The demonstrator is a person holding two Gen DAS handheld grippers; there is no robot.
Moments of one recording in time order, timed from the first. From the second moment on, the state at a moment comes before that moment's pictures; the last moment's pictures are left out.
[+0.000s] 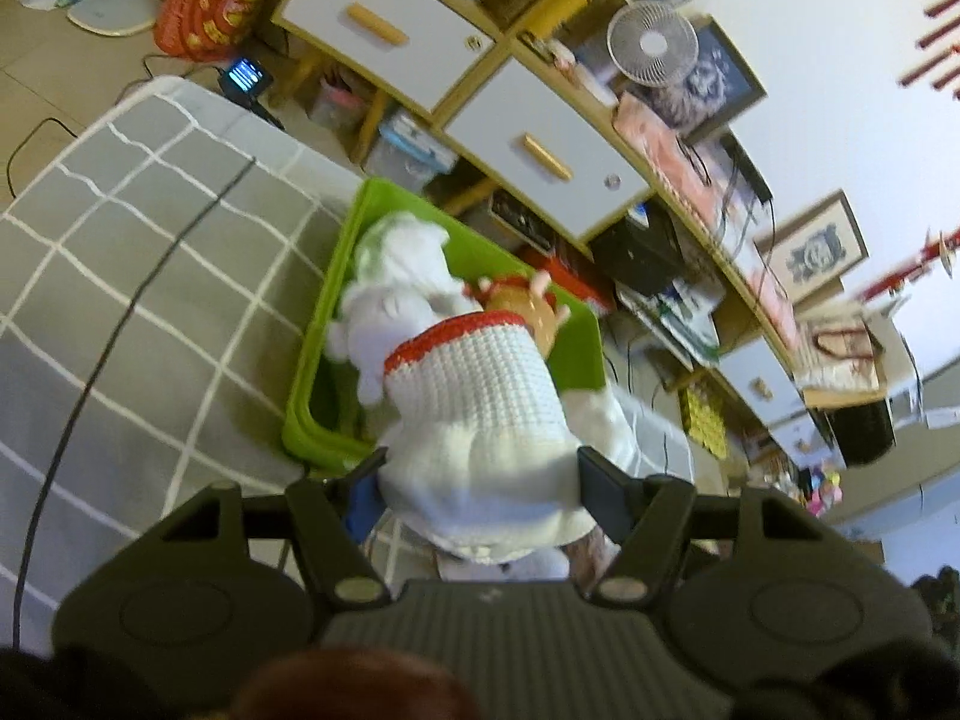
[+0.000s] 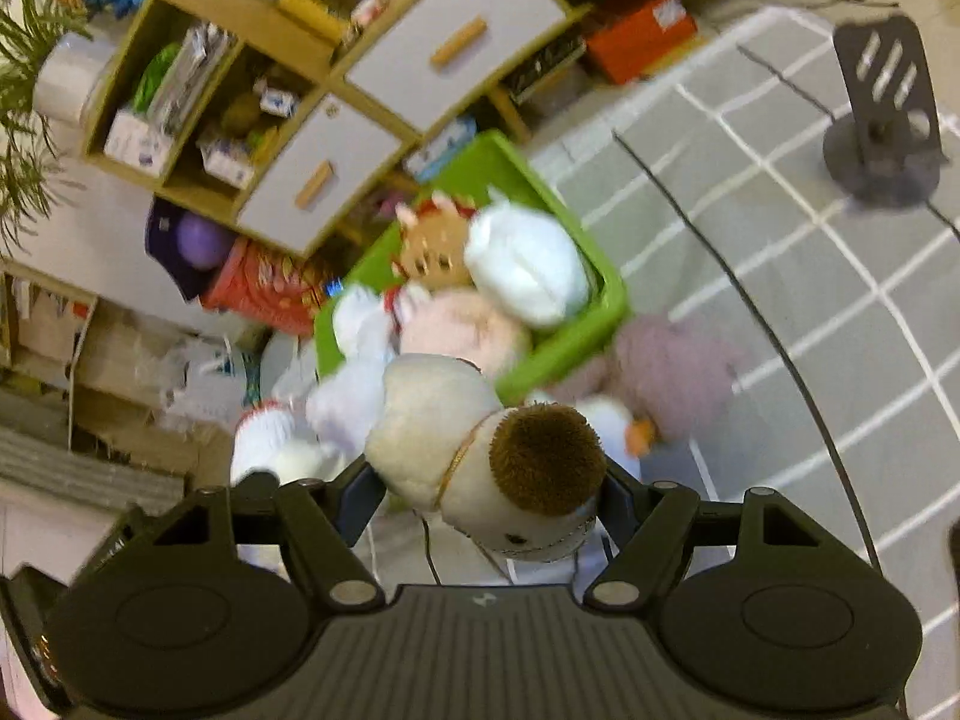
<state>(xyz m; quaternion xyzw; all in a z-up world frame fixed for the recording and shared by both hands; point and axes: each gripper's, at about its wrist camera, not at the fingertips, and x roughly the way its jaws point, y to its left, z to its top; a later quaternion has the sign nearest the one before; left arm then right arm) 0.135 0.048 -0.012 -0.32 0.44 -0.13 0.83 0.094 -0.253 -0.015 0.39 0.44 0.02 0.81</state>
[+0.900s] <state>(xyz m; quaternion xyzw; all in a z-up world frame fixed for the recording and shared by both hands) 0.195 0.018 0.011 -0.27 0.40 -0.12 0.87 0.160 -0.267 0.012 0.43 0.37 0.00 0.82</state>
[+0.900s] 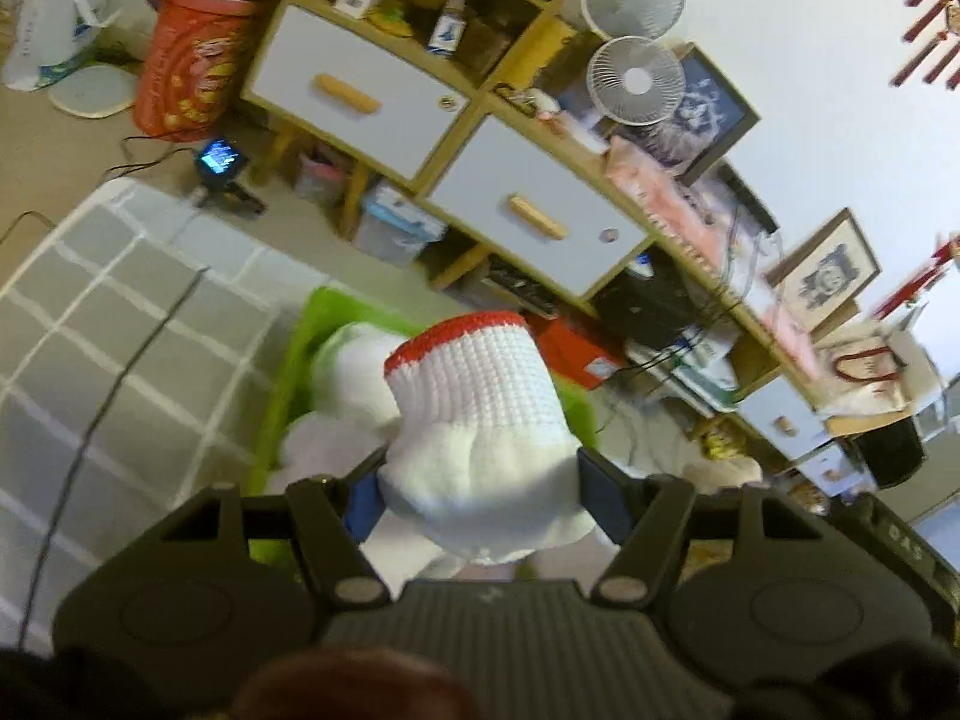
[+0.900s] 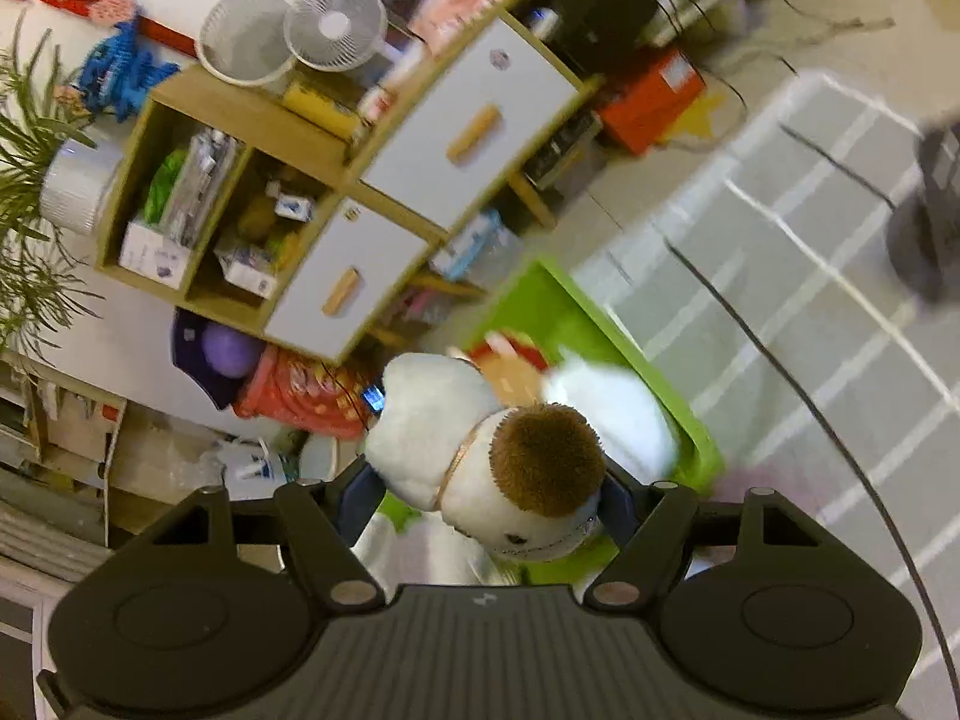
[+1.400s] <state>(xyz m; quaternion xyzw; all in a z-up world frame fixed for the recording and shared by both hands) 0.244 -0.011 -0.046 -0.29 0.40 -0.13 0.86 0.211 -0.269 -0.021 0.42 0.29 0.02 0.86</state>
